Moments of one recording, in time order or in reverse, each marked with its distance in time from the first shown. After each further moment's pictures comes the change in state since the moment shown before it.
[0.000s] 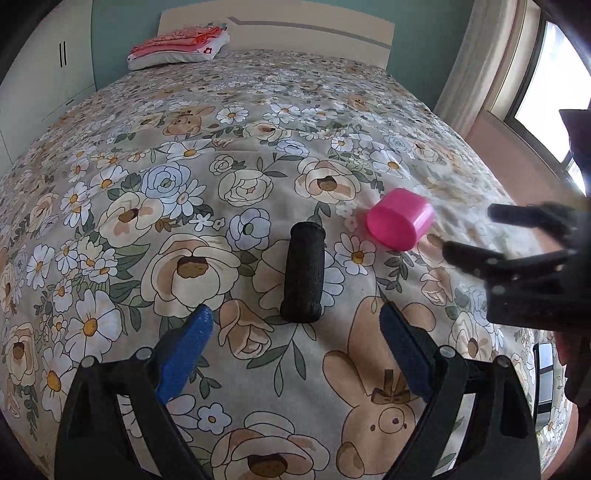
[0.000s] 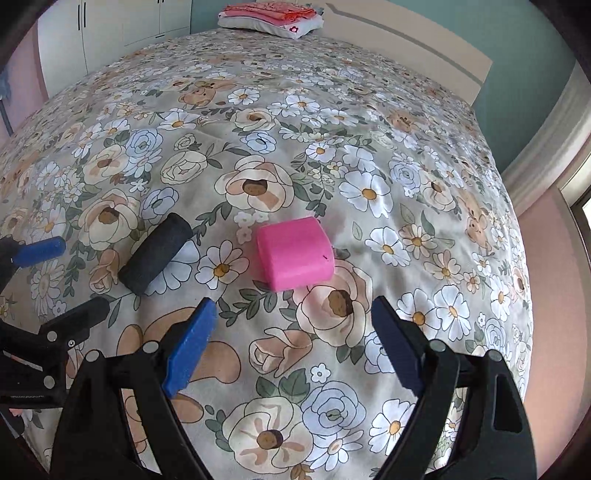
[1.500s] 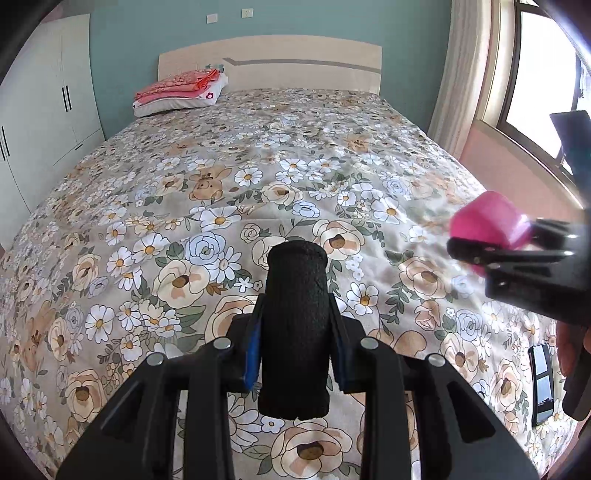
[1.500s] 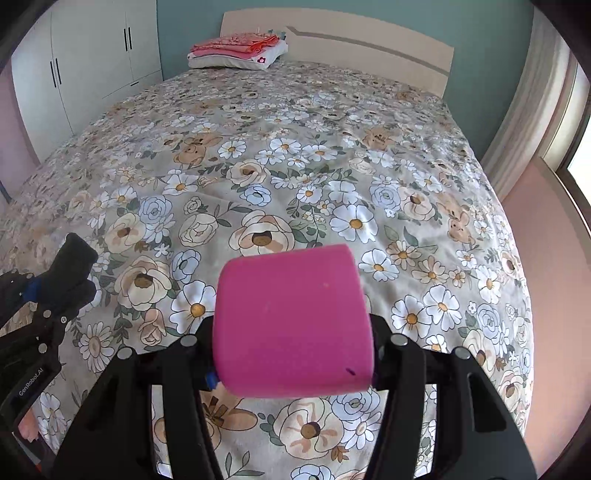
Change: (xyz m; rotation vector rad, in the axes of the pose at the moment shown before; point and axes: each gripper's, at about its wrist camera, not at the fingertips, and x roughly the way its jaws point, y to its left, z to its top) left arm -0.100 0.005 0.038 0.092 -0.140 0.069; right arm -0.092 0.004 0.022 0.183 -0.117 0.000
